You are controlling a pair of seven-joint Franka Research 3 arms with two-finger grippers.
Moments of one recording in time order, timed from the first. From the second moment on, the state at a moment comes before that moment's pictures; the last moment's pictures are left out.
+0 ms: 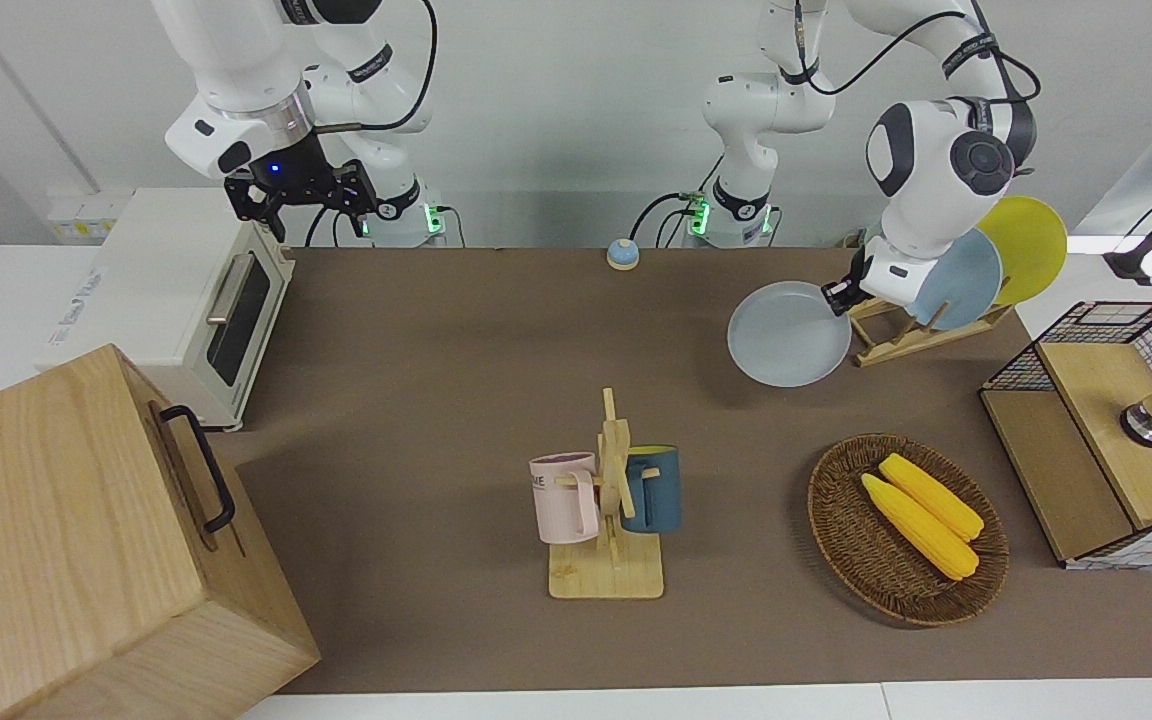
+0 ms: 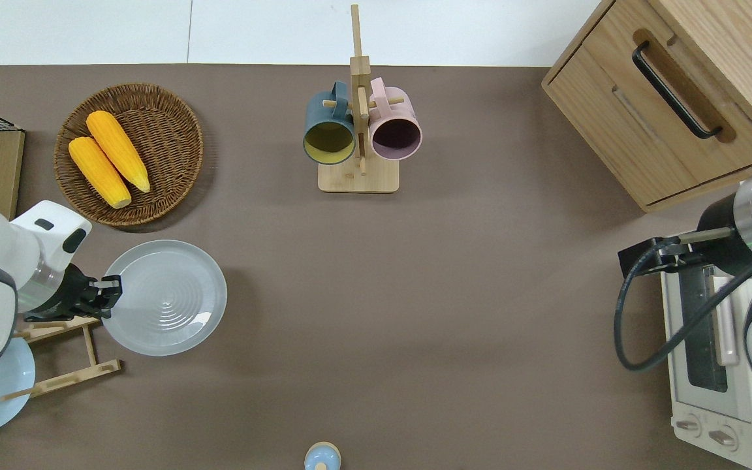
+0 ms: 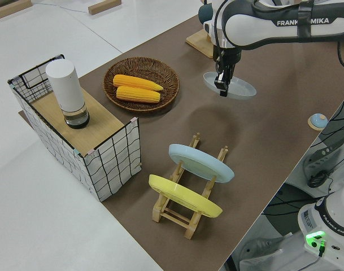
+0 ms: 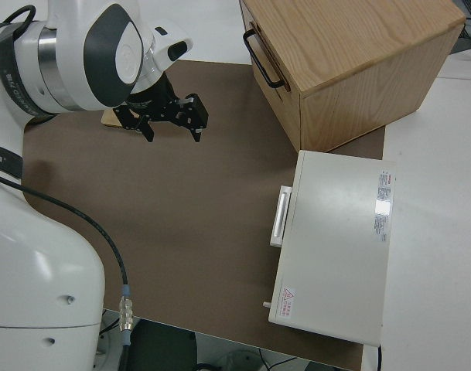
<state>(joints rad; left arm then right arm) -0.06 -0.05 0.06 -2.00 0.05 1.72 -0.28 -0.26 0.02 0.38 -1.49 -0.03 1.38 0.04</state>
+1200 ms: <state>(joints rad) -0.07 -0.02 0.00 -1.91 0.72 1.43 -0.45 -0.26 0.02 0.38 -1.49 -0.03 1.38 0.04</state>
